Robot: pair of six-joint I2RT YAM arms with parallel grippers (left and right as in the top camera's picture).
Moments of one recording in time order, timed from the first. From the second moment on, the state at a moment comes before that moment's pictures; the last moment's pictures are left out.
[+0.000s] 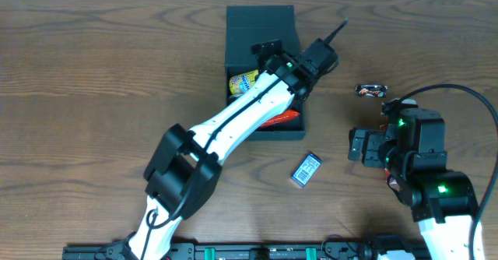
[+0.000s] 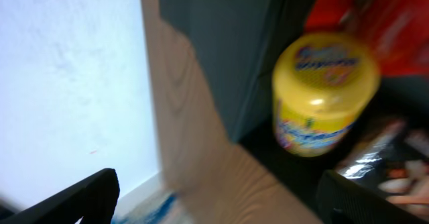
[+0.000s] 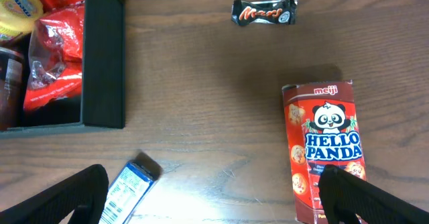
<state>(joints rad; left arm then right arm) -0.80 2.13 1.88 -0.98 -0.73 0.60 0.07 0.87 0.82 -0.88 0.03 0.18</state>
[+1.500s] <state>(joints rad) -0.66 2.15 1.88 -1.05 -0.35 -0.56 0.07 0.87 0.82 -0.88 0.03 0.18</state>
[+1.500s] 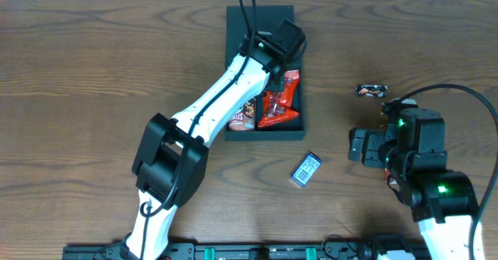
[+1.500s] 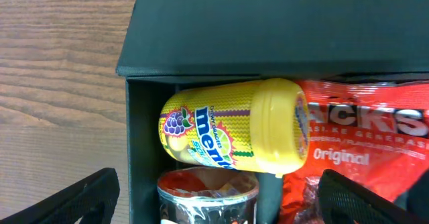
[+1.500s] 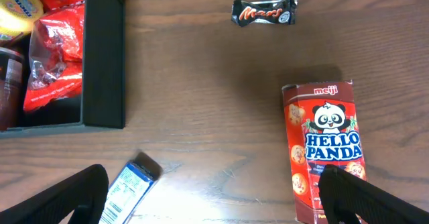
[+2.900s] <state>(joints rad) -0.73 1.91 2.07 -1.34 -0.43 -0.47 0.07 0.87 0.82 -0.85 0.06 0.18</state>
